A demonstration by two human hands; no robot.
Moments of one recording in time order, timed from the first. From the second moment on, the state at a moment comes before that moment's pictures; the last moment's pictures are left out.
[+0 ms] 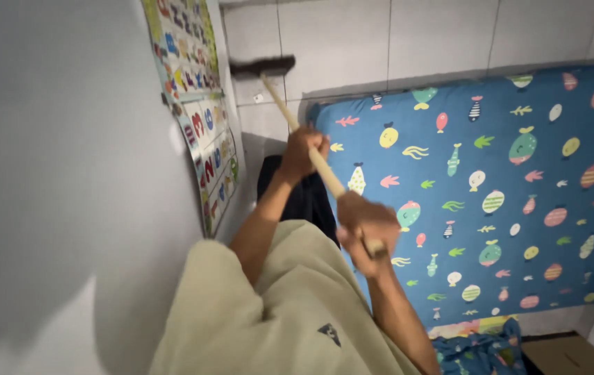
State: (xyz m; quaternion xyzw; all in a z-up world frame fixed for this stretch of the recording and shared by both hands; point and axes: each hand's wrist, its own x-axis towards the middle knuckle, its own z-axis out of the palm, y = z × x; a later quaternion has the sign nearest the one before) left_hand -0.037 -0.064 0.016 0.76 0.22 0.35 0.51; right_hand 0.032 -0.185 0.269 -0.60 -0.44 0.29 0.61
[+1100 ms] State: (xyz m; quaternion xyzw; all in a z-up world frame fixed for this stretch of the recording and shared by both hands) left_hand 0.050 -0.015 -0.013 0.77 0.21 0.40 0.46; right_hand 0.059 -0.169 0.225 -0.62 -0.46 0.24 0.58
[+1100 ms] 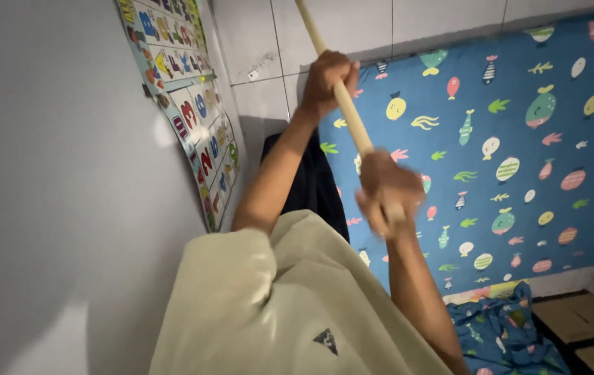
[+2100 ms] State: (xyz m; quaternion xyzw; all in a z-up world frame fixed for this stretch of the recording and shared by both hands) left_hand 0.031 -0.069 -0.013 0.74 0.00 0.14 0.66; right_hand 0.032 -0.219 0.232 -0.64 -0.36 0.16 0.66
